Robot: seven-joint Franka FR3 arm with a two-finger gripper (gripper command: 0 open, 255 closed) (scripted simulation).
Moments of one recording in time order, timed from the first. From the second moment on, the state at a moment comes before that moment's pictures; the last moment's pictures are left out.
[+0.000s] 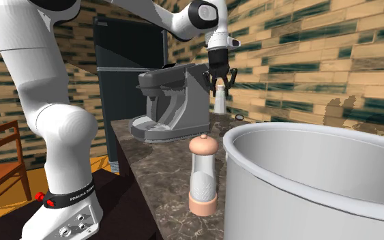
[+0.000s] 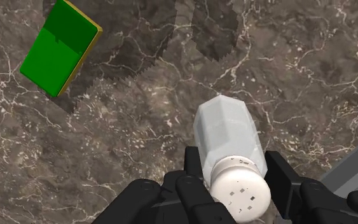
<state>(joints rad) -0.07 -0.17 -0.51 -1.93 -0.16 1.85 -0.60</state>
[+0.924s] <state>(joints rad) -0.06 -0.15 -0.50 -1.72 -0.14 1.66 -0.62</state>
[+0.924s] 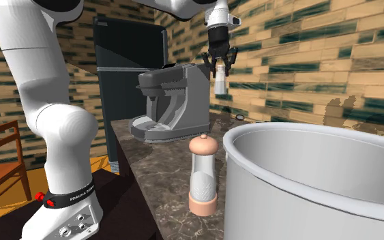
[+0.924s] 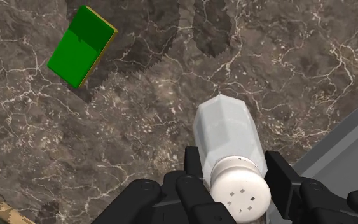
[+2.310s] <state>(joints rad) -0.16 -0.07 -0.65 -1.48 -0.09 1.52 -0.88</state>
